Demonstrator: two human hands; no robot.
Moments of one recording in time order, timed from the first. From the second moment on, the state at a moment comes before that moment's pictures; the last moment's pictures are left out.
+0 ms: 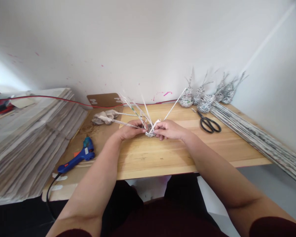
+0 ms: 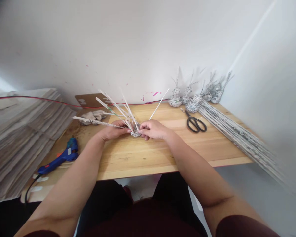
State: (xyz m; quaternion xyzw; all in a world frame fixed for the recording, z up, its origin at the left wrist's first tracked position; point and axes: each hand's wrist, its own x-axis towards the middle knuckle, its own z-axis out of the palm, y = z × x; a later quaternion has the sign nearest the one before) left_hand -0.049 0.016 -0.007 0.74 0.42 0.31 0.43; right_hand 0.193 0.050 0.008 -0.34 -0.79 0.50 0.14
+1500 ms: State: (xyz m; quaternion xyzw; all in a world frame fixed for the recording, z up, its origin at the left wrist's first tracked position) left_hand -0.050 -0.006 0.016 0.54 0.53 0.50 0.43; right_hand 0.196 0.058 0.009 -0.36 -0.75 0.52 0.18
